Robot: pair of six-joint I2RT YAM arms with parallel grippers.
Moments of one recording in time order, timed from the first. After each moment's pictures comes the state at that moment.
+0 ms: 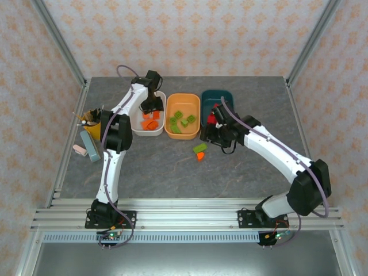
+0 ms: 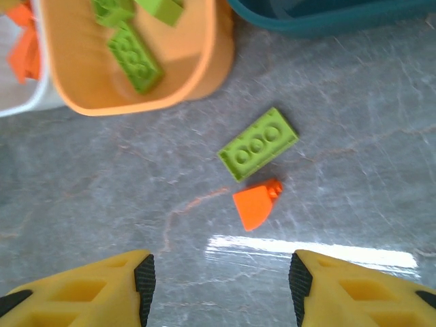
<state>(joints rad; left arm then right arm) -0.19 2.46 2.26 -1.14 0.01 -0.47 0.58 1.44 1.20 -0.83 -0.12 0.78</state>
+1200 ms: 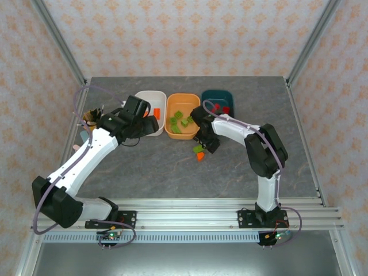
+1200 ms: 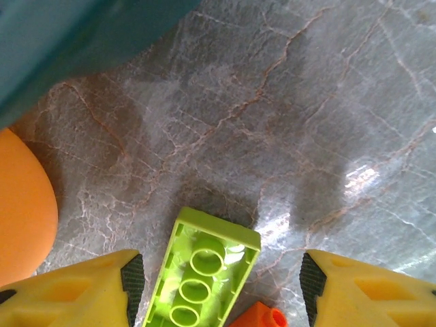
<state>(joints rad) -0.42 1.31 1.27 -0.92 -0.13 -0.73 0.61 1.95 1.39 -0.85 0.03 1.29</state>
